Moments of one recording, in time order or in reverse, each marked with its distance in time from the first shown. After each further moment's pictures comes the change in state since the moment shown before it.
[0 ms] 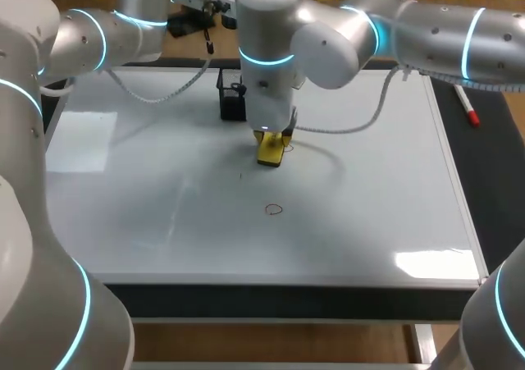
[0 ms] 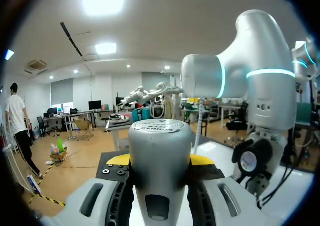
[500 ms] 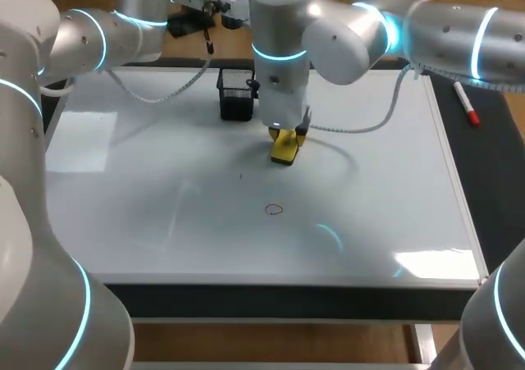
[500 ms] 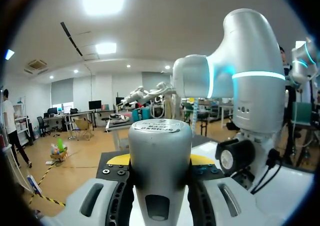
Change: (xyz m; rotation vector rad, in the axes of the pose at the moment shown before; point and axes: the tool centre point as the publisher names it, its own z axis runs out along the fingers) left arm 0.000 0.000 0.000 0.000 0.000 0.000; right arm 0.034 -0.014 0.005 -0.019 0.035 0.105
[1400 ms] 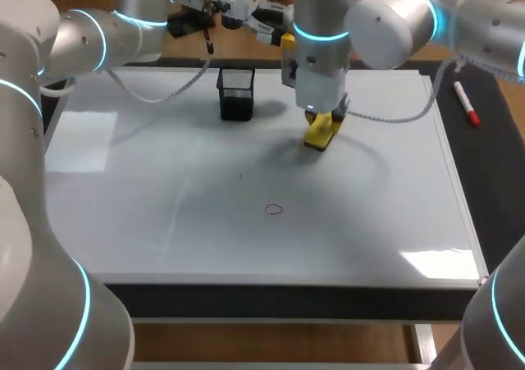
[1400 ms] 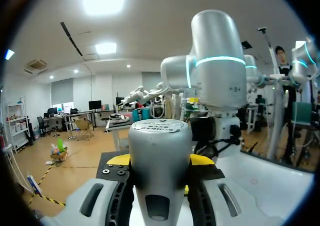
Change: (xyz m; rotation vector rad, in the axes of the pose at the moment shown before) left arm 0.000 0.000 0.000 0.000 0.000 0.000; right arm 0.073 -0.039 -0.030 0.006 -0.004 0.189
